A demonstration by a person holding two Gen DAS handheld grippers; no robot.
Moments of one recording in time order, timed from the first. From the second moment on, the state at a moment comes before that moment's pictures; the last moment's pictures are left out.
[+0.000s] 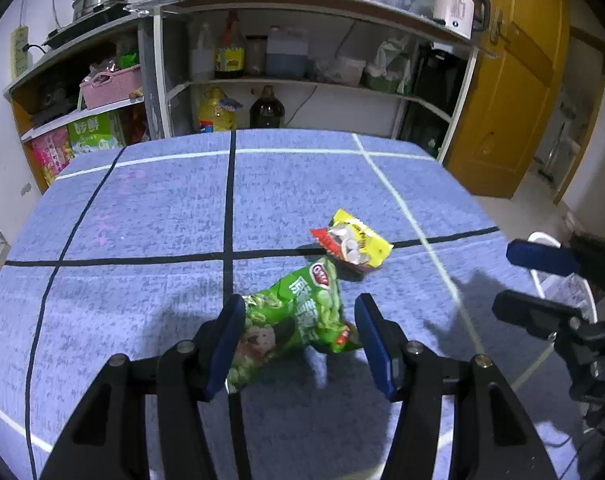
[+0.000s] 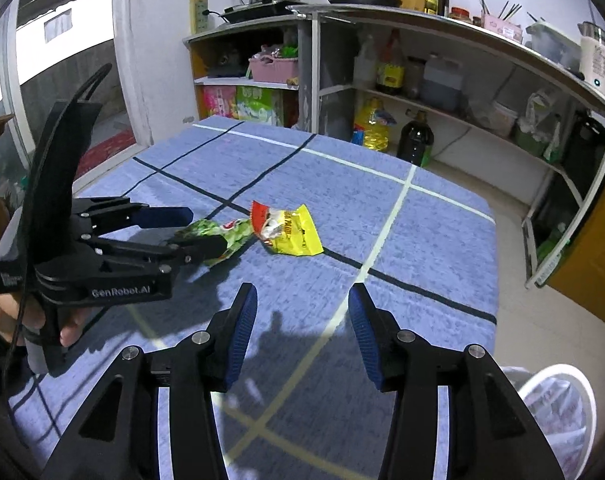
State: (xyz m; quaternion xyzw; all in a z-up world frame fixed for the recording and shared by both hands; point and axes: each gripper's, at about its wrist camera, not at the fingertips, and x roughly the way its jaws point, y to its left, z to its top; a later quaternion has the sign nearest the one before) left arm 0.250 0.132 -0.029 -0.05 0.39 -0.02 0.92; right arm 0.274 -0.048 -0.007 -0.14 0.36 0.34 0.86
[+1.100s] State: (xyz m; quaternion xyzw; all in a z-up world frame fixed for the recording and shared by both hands) left arm 0.223 0.193 -0.024 -0.09 0.38 -0.01 0.92; right arm 0.340 0.052 -0.049 -0.19 0.39 0.35 0.83
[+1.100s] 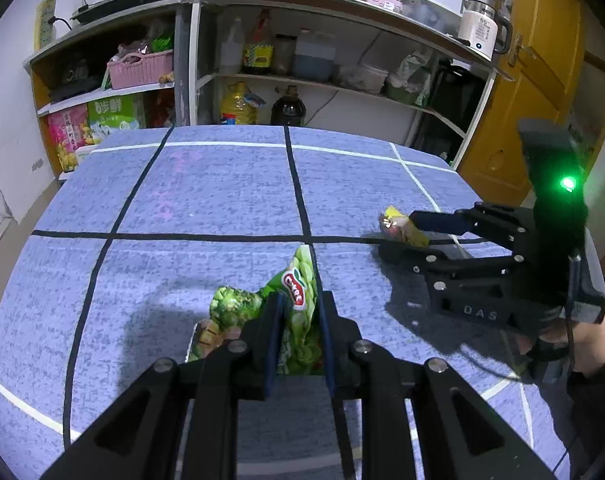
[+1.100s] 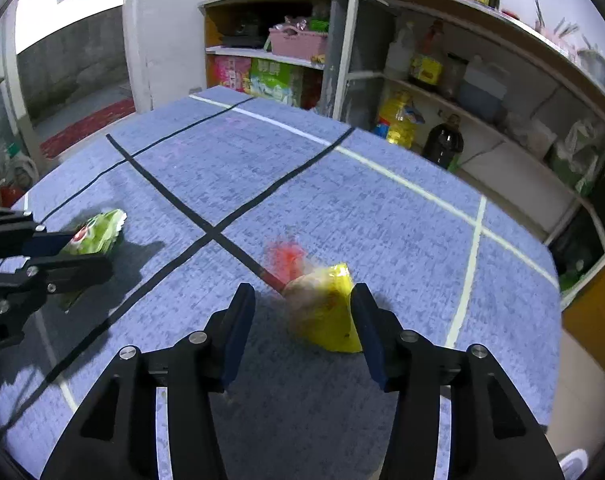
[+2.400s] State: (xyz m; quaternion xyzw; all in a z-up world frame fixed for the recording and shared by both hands) left arm 0.183 -0.014 0.041 -0.05 0.33 -0.17 0.93; right arm 0.207 -0.196 0.035 -0.06 0.34 0.24 0.91
